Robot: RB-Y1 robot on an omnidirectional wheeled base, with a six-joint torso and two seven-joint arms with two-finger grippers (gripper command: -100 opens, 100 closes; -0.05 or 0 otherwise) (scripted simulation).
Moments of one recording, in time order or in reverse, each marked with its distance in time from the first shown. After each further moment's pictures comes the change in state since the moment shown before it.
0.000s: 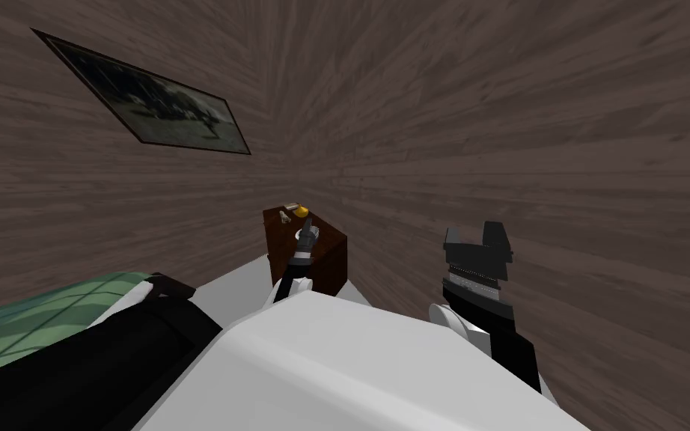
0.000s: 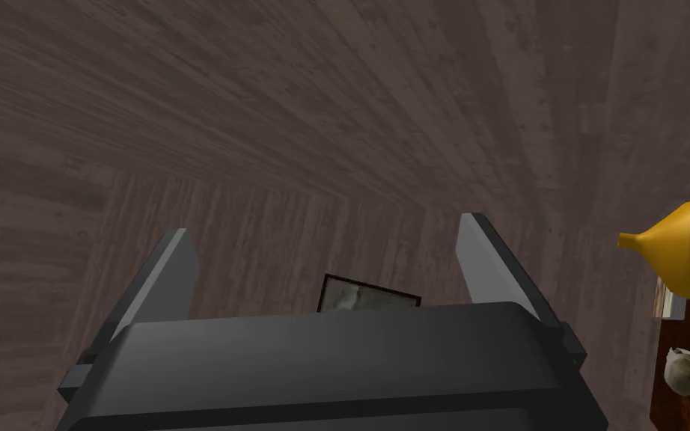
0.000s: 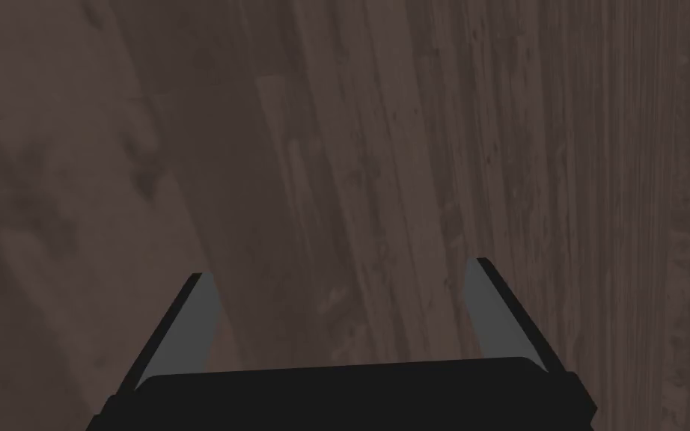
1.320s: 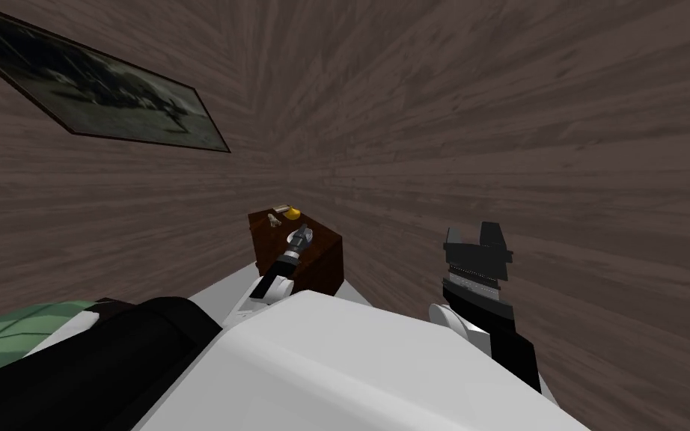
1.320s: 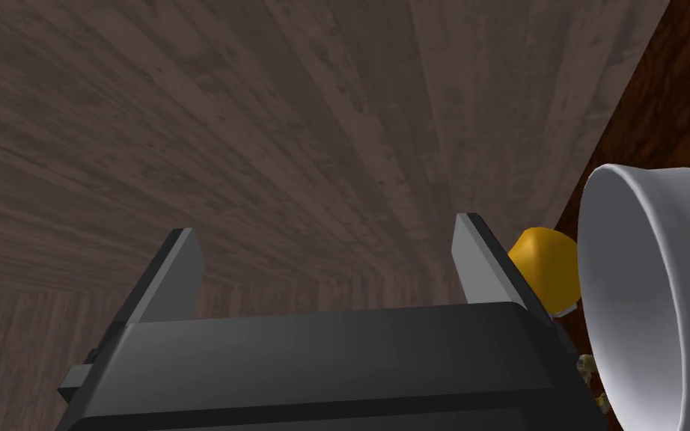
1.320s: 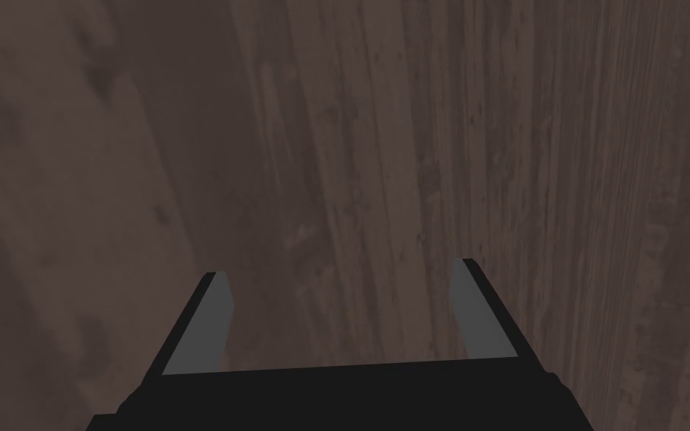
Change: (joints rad) left arm 0.038 0.251 0.145 -0.033 0.165 0.327 0.112; right arm 0.000 0.000 0.000 0.000 0.000 0.000 0.000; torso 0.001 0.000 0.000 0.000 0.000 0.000
